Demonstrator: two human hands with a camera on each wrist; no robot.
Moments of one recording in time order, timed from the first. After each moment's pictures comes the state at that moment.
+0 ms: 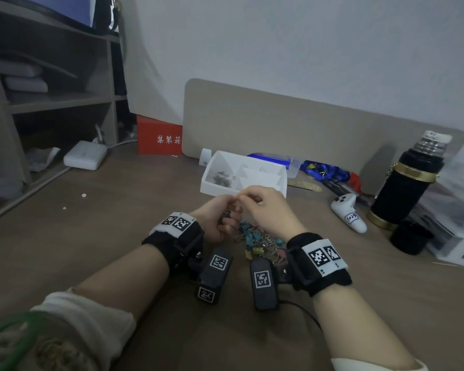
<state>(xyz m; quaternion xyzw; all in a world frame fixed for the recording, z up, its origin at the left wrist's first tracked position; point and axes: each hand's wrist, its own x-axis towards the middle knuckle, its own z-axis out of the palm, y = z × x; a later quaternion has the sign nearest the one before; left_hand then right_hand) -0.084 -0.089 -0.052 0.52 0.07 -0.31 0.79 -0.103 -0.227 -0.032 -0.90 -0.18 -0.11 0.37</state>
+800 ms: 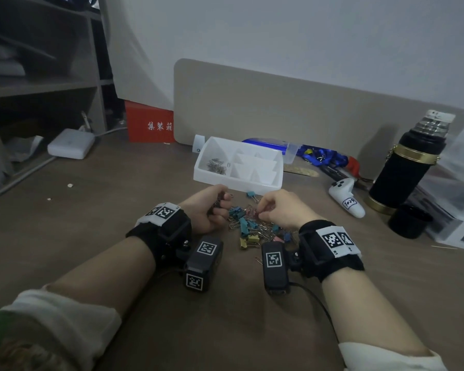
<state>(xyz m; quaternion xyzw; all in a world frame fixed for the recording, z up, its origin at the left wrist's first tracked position) -0.082 -0.087 -0.061 0.53 0.10 -0.27 0.80 -0.083 -0.272 -0.051 -0.97 -0.07 0.01 0.22</state>
